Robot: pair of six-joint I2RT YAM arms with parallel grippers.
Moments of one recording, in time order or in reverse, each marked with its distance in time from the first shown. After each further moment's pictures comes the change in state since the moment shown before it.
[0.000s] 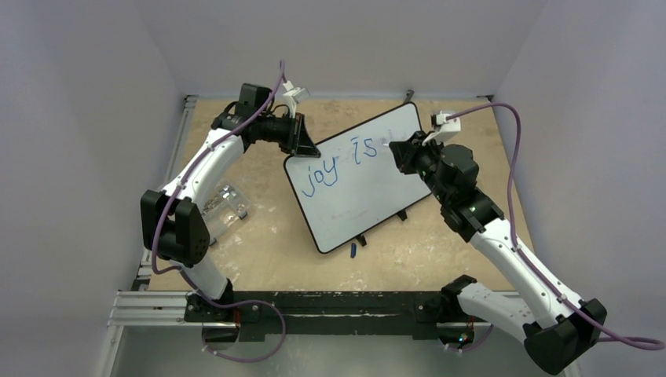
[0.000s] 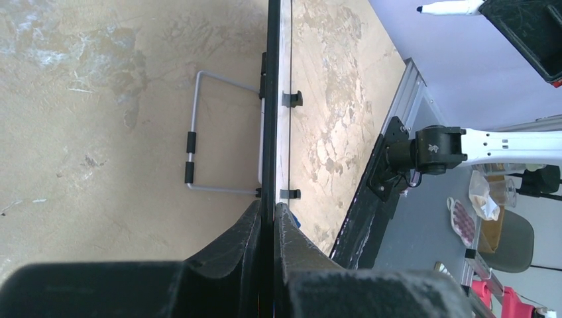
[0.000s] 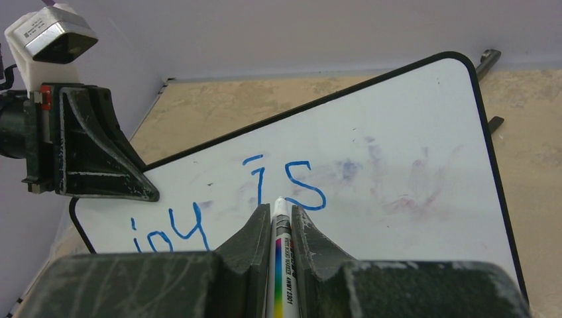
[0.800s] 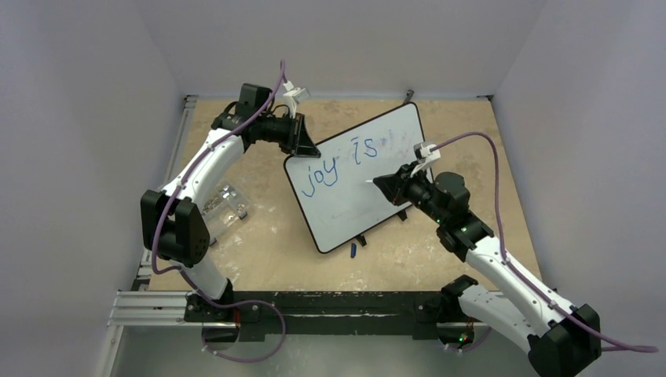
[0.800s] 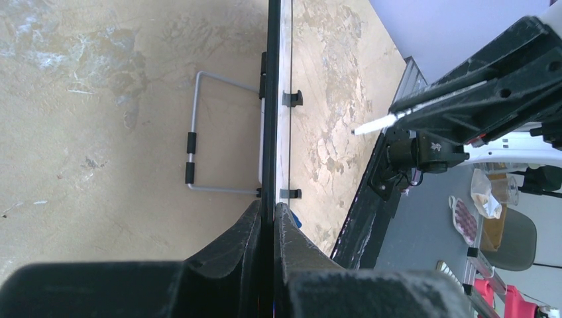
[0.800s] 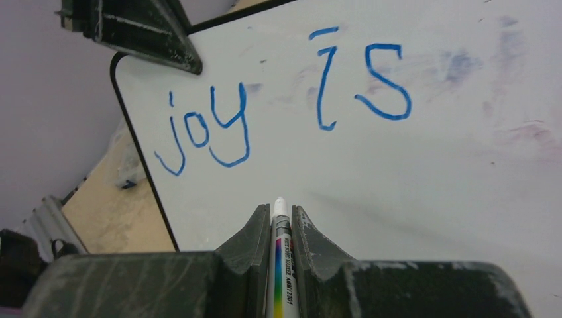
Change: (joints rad) left arm -0.002 0.001 0.000 -0.001 0.002 0.012; right arm 0.000 -0.108 -0.301 0.155 -0.276 0.008
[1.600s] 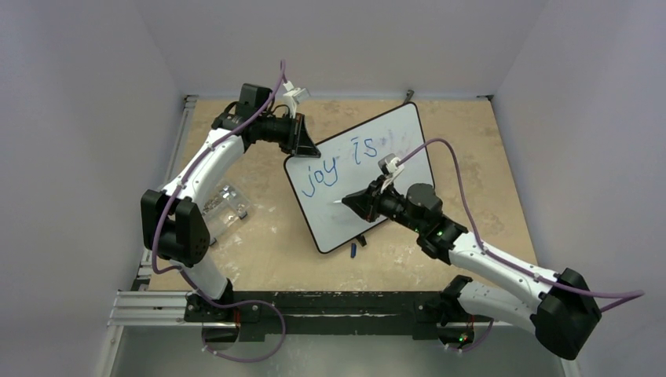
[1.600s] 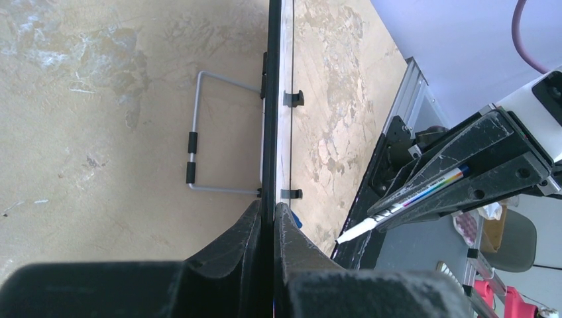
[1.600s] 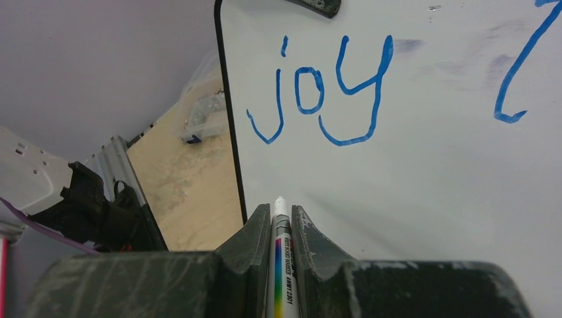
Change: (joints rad) left arm 0.000 0.002 0.000 0.000 -0.004 -0.002; right arm 0.230 0.145 -0.070 0.237 -0.073 0.027
